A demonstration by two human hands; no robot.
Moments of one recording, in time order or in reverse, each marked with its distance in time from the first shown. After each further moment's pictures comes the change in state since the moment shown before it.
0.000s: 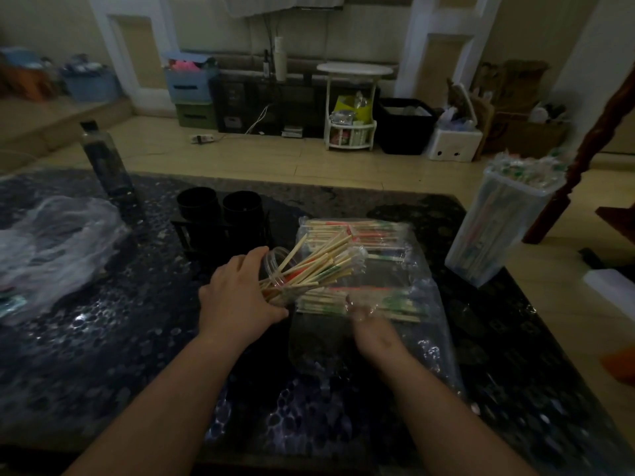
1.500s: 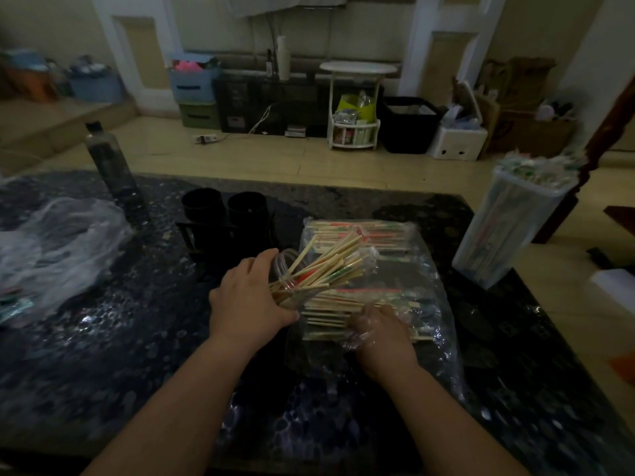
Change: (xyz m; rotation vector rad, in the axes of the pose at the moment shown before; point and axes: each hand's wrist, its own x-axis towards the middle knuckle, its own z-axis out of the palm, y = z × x) left_hand 0.001 0.003 0.002 -0.054 -0.023 0.004; right_hand 0.000 0.012 0.009 -0.567 0.140 -0.326
